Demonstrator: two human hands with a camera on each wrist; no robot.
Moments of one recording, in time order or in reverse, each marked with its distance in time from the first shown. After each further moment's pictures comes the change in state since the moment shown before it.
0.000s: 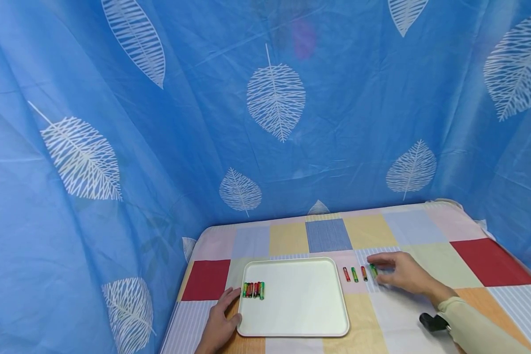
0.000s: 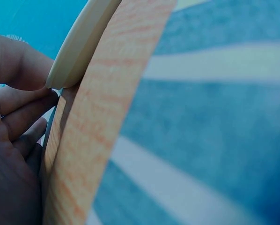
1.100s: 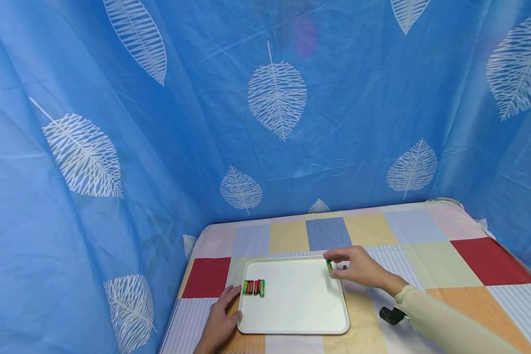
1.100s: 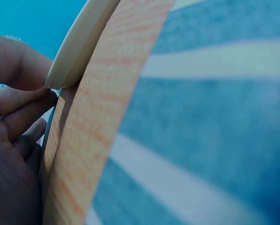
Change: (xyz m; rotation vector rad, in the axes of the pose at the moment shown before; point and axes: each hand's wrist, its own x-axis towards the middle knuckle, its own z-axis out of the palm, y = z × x) left_hand 0.001 -0.003 0.002 -0.005 0.007 0.004; right_hand 0.041 -0.086 0.053 0.104 -0.050 -0.286
